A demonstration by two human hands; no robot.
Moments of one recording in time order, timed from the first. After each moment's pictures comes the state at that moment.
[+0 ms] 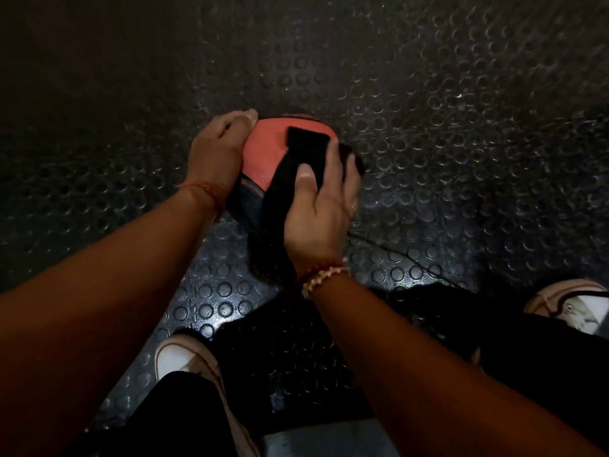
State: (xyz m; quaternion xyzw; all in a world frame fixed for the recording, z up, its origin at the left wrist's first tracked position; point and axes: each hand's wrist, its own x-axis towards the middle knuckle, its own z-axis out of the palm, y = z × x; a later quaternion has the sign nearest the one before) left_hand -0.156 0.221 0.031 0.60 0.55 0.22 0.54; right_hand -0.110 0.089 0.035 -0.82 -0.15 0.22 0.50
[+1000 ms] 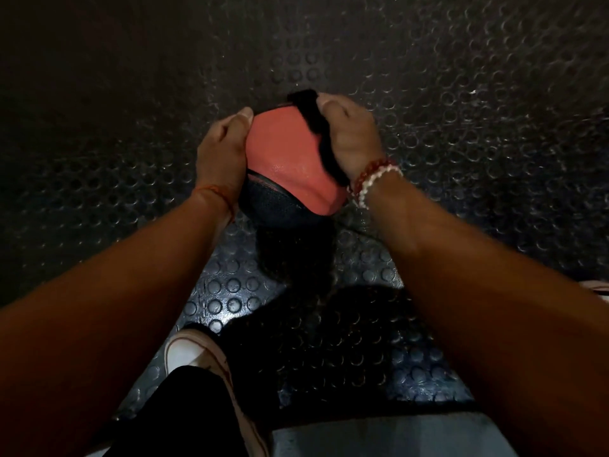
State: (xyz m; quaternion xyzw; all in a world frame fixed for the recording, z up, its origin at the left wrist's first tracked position) left_hand -0.164 0.218 0.025 0.53 0.59 0.25 0.55; right_hand -0.016 0.151 0.022 -0.77 -0.23 0.35 0.49
